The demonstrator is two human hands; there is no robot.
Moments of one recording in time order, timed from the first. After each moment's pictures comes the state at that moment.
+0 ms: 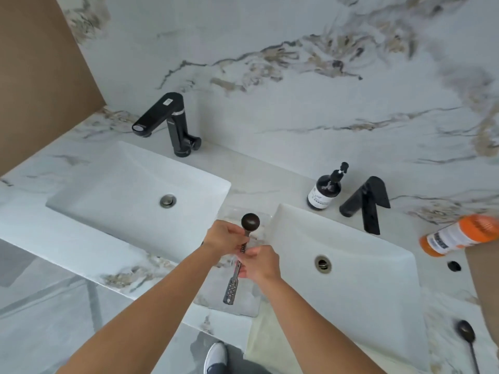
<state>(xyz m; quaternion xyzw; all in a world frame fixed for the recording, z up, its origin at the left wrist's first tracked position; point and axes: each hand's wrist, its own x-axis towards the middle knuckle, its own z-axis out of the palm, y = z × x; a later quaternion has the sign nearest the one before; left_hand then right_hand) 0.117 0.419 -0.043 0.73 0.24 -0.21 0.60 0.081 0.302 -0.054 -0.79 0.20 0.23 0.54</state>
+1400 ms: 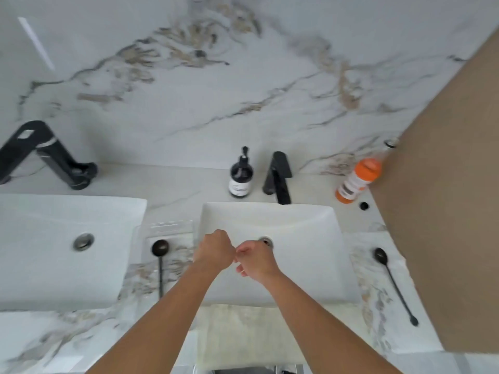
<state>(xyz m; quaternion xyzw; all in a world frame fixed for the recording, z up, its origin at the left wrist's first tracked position) 0.114 0.257 -0.026 0.94 -0.01 -0.24 0.22 0.061 0.150 -0.024 -0.80 0.25 0.17 0.51</state>
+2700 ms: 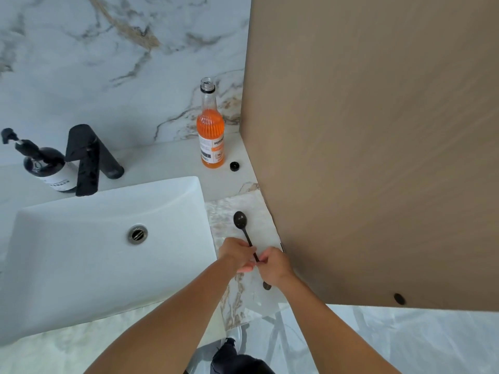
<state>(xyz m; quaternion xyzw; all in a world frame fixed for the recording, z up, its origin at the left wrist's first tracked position) -0.028 -0.152 -0.116 0.74 0.15 -0.47 0.46 -0.114 -0.241 -0.112 -0.82 0.39 0.20 0.38</state>
